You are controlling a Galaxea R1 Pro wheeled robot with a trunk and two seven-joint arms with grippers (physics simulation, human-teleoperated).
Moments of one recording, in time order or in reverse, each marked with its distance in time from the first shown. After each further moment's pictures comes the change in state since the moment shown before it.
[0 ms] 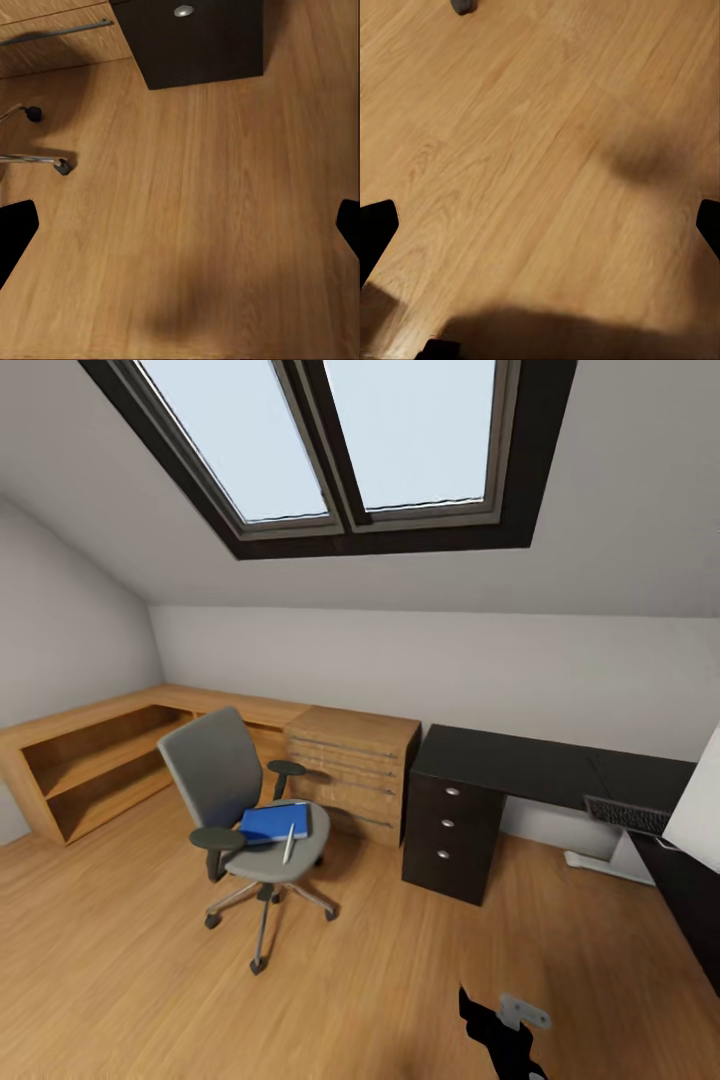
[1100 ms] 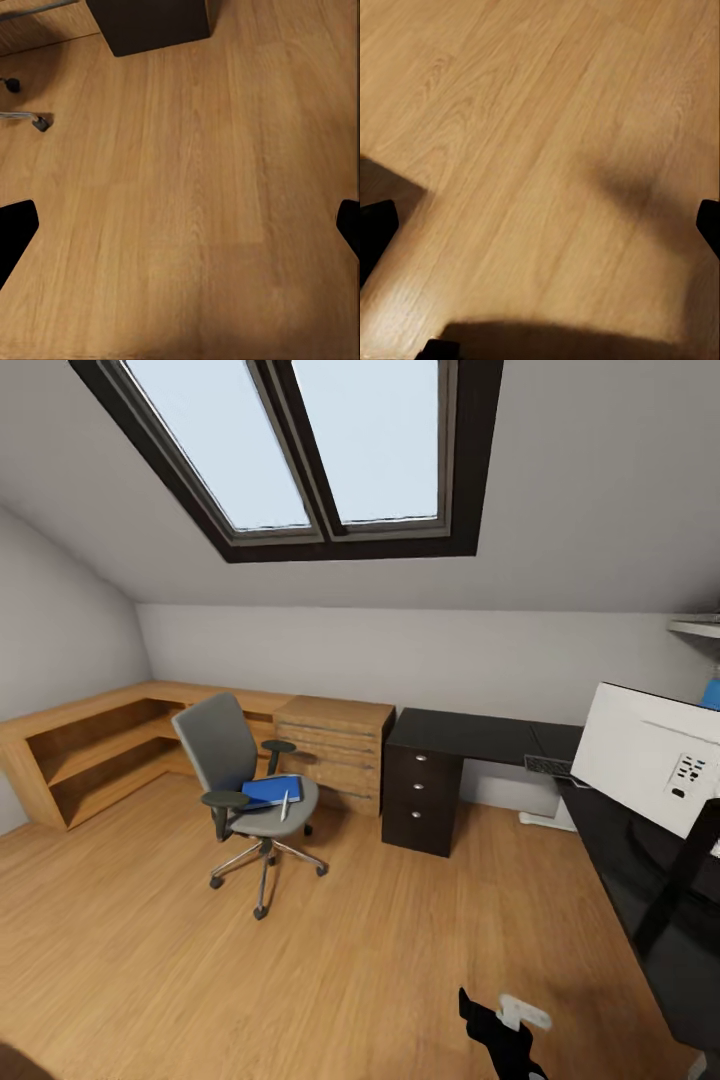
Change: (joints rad) left arm 0.000 0.000 -0.001 0.000 0.000 0.000 0.000; right arm 0.000 0.000 -0.001 0.000 0.001 0.000 0.001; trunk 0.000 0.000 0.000
